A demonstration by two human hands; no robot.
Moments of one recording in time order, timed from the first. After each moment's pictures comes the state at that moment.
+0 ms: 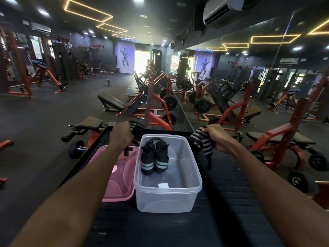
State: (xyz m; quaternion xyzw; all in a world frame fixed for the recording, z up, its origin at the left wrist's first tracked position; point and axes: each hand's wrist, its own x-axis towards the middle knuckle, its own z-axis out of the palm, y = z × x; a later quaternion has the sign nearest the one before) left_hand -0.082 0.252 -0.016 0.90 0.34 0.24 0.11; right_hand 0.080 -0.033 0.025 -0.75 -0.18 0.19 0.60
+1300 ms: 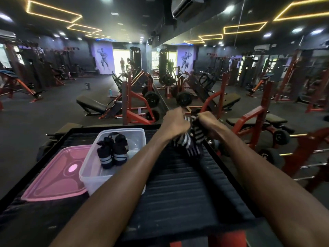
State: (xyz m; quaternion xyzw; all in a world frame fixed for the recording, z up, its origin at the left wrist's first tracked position) left_hand 0.002 -0.060 0.065 0.92 0.09 0.18 0.32; right_hand 0.107 -0.169 0.051 -0.78 -0.11 0.11 0.60
